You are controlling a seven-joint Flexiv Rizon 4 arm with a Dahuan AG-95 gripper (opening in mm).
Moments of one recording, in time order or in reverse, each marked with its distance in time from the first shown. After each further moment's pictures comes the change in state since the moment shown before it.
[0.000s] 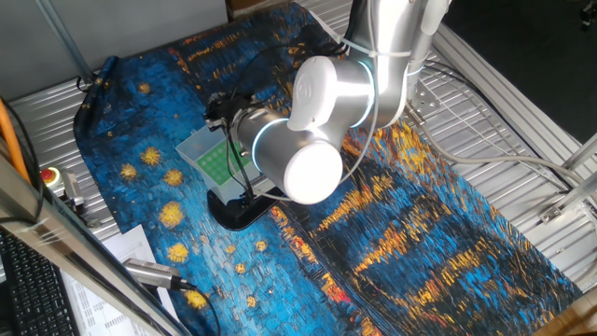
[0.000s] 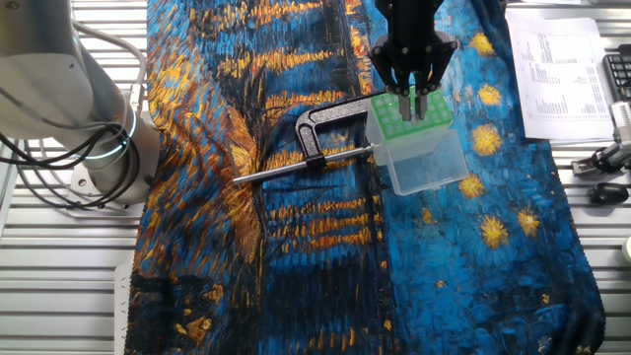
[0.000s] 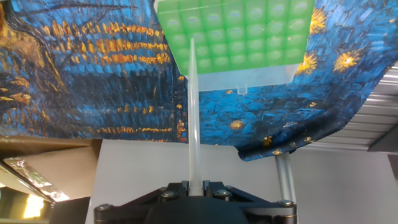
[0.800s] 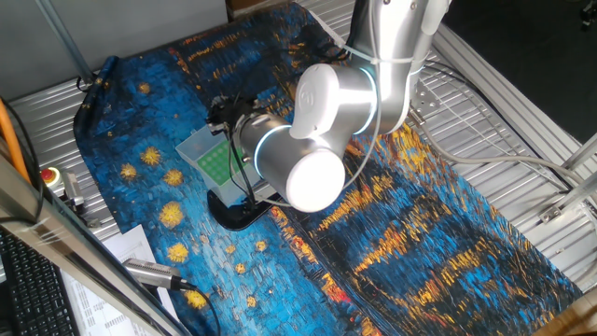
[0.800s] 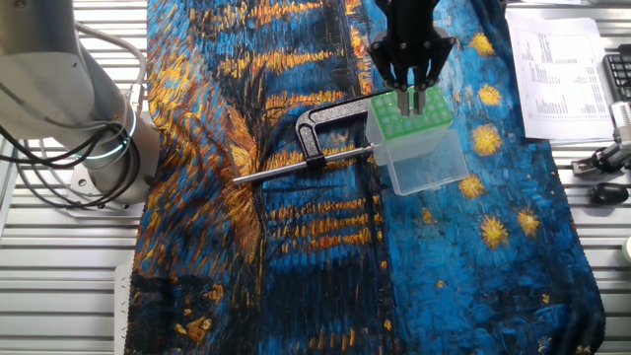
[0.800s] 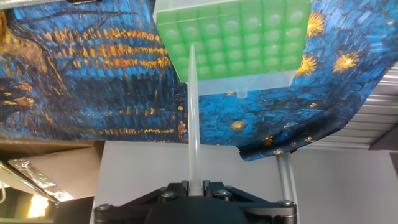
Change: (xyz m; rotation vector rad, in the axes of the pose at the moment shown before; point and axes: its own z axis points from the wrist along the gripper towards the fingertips) arm -0.007 0.001 -0.009 -0.011 0.010 0.010
